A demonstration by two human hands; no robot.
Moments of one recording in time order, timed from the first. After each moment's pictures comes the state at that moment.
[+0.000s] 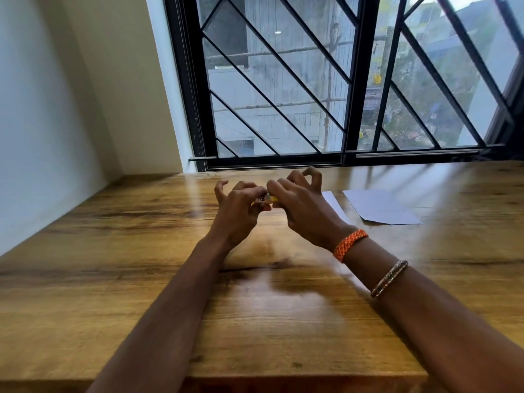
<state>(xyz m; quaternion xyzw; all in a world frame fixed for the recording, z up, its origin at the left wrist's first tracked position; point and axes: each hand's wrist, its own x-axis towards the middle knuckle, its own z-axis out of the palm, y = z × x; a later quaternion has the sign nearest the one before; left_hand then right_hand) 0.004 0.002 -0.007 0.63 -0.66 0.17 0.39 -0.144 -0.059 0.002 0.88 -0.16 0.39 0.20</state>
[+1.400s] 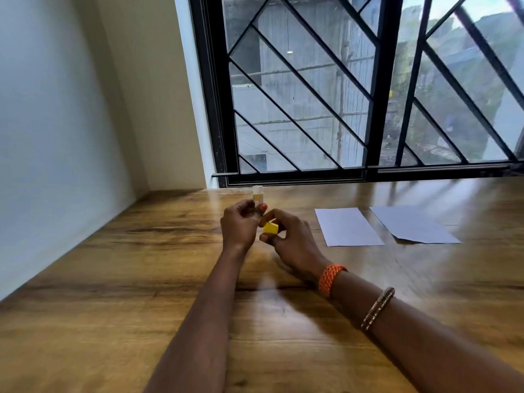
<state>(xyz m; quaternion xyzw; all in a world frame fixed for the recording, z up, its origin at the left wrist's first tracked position) 0.035 0.008 -0.004 0.63 -0.41 -0.08 0.65 -0.075 -0.024 -0.022 0.82 -0.26 0.42 -0.29</state>
